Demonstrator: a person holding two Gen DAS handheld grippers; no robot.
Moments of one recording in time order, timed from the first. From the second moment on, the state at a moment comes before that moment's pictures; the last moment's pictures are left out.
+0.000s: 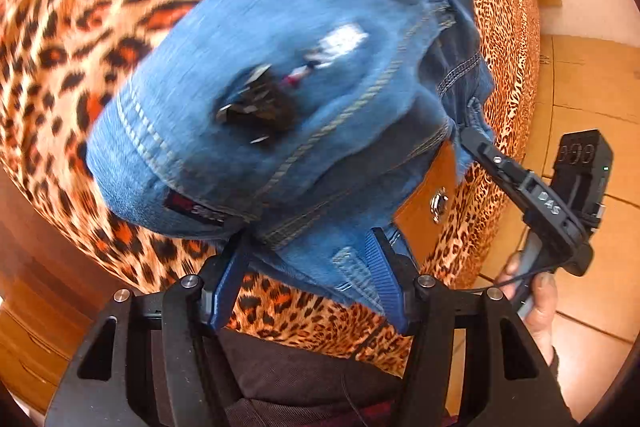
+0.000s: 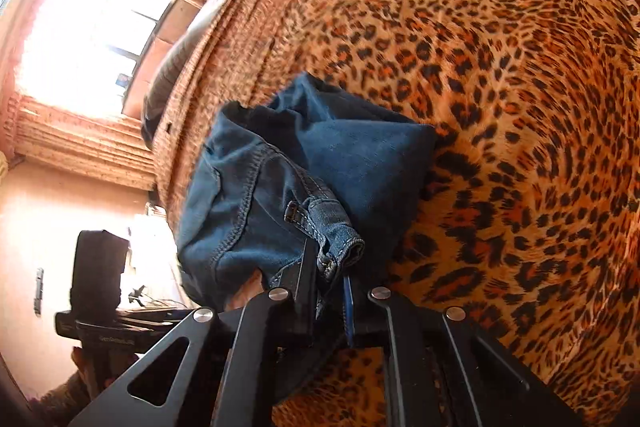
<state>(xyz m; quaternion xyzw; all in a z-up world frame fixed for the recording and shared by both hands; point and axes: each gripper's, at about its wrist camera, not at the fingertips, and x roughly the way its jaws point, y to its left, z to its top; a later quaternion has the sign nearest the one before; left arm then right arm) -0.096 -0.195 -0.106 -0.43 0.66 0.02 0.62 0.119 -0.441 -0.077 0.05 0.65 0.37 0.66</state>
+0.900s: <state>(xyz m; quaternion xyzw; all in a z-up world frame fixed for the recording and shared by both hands) -0.112 -0.133 -0.113 -0.52 0.60 0.08 0.60 0.170 -0.264 -0.069 -0.12 0.62 0.41 0.66</state>
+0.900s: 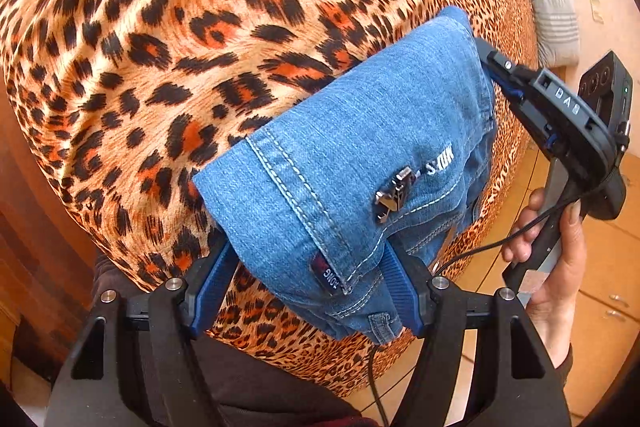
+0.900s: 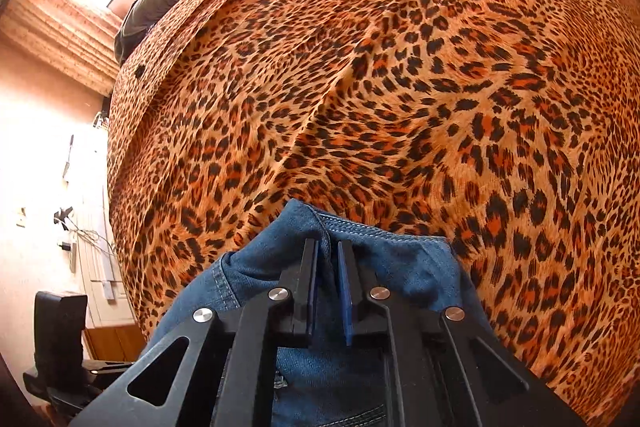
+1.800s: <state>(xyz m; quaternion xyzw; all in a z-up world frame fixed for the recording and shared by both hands) -0.047 -0.118 -0.050 -0.34 0.64 0.06 0.68 0.155 -0.418 -0.005 0.06 0.58 0.39 0.71</state>
